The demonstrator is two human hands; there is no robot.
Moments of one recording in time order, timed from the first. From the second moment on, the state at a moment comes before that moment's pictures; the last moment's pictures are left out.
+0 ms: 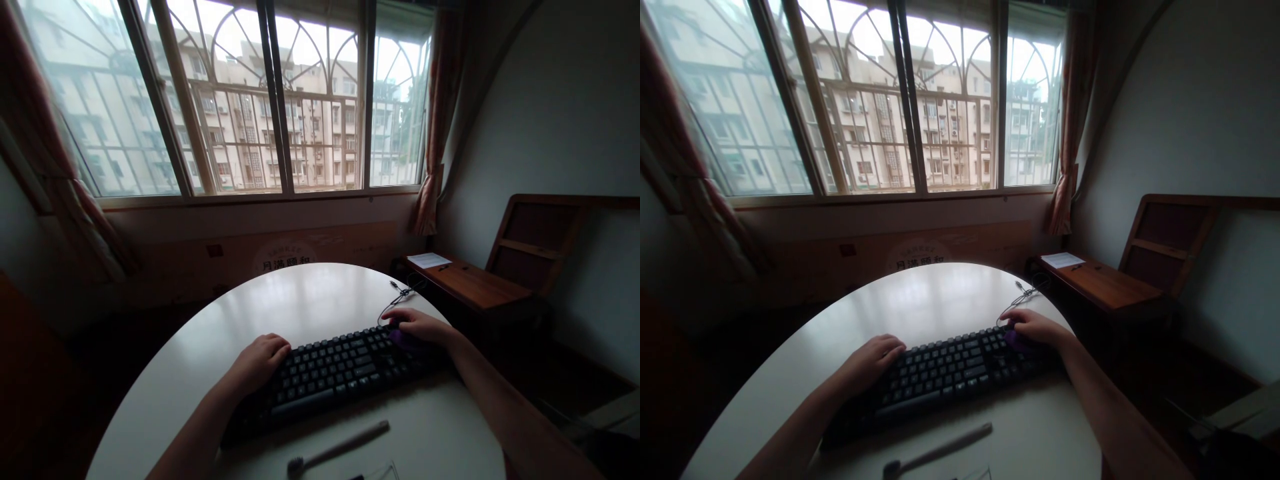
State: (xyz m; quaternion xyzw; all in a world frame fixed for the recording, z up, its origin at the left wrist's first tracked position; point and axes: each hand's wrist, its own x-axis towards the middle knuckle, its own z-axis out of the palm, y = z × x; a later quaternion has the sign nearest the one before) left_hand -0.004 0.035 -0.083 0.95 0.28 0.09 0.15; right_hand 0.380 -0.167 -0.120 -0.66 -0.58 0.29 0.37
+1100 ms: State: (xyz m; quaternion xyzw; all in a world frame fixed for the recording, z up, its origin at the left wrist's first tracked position) left_hand -0.006 0.033 -0.082 0.94 0.28 0.08 0.15; right_hand 0.389 -0.169 -0.131 -0.61 -0.50 0.43 0.43
